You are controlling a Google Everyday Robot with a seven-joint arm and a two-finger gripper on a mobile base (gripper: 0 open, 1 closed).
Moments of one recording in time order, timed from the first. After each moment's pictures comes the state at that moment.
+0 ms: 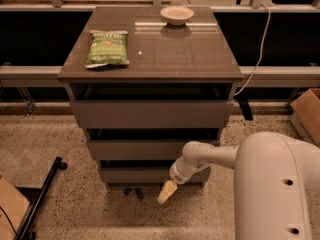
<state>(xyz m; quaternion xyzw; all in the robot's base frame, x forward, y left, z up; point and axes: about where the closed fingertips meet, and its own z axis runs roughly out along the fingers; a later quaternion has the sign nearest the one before) 0.575 -0.043 0.334 -0.52 0.82 0.20 0.13</state>
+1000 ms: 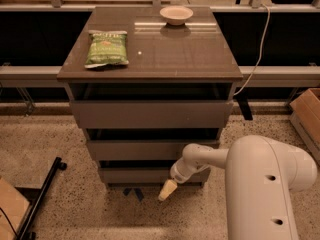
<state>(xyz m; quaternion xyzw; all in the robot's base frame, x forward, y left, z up) 0.602 -0.053 0.296 -0.51 0.83 0.19 0.14</state>
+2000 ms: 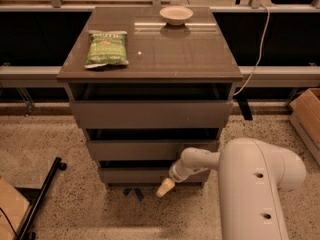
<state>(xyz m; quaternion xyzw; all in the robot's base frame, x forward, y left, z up) 0.630 -0.053 0.267 -0.48 0.84 0.17 0.18</state>
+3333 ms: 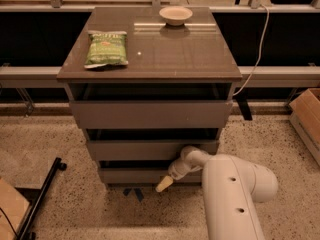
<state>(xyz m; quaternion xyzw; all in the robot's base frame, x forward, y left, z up) 0.679 -0.050 0.199 -0.46 0.85 0.20 0.17</state>
